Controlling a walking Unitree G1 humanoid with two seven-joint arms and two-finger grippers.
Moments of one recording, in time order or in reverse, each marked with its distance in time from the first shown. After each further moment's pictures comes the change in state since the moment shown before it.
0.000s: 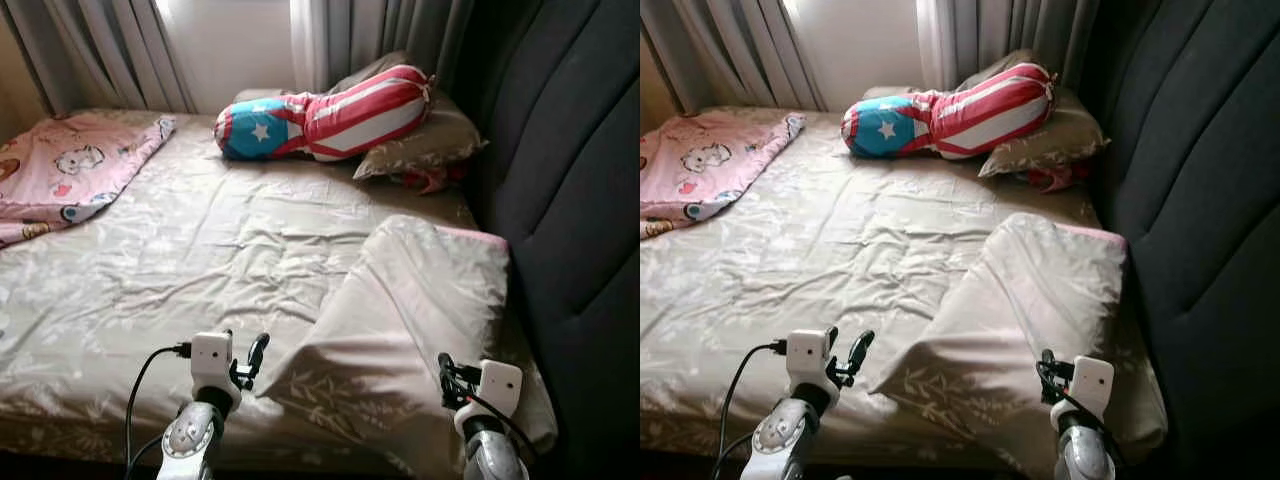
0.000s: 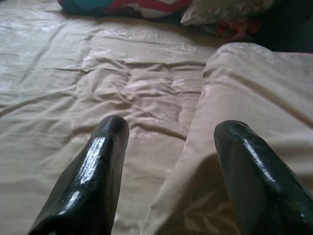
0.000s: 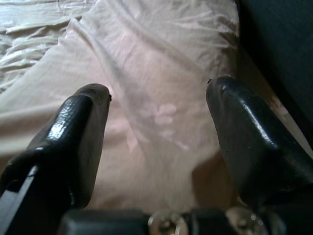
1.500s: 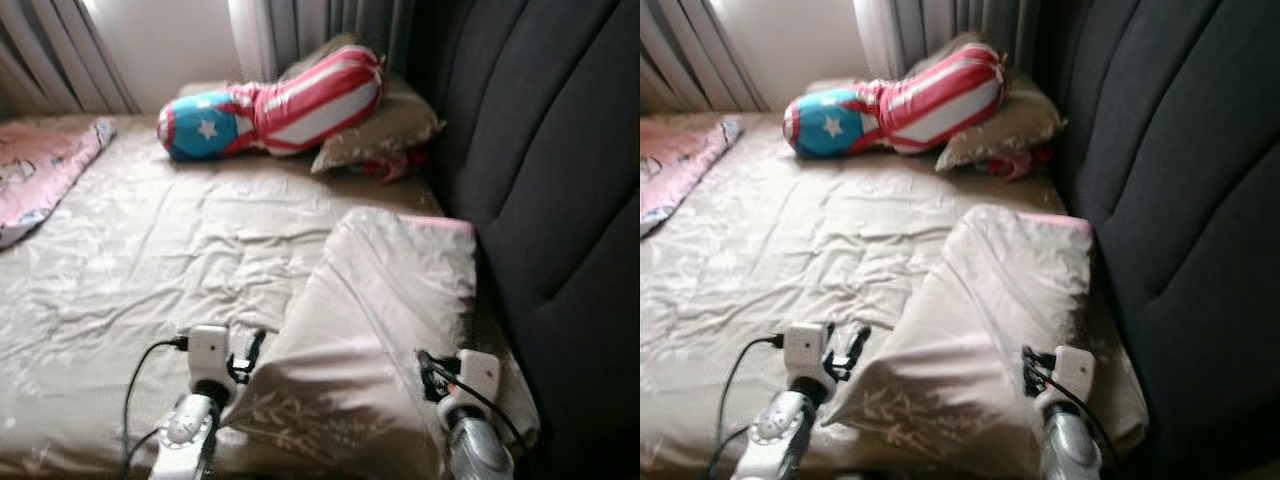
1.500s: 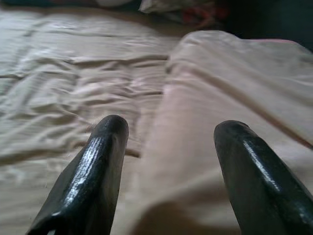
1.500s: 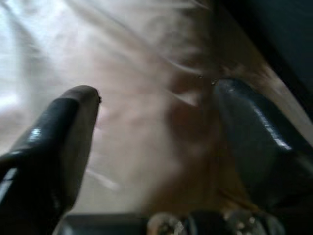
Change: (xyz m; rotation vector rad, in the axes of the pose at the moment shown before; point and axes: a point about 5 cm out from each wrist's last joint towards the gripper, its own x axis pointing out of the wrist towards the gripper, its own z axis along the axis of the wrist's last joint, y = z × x) left arm 0.005 -0.012 0.002 -0.011 0.009 -0.029; right arm 0.005 0.000 -0.013 0.081 0.118 0.014
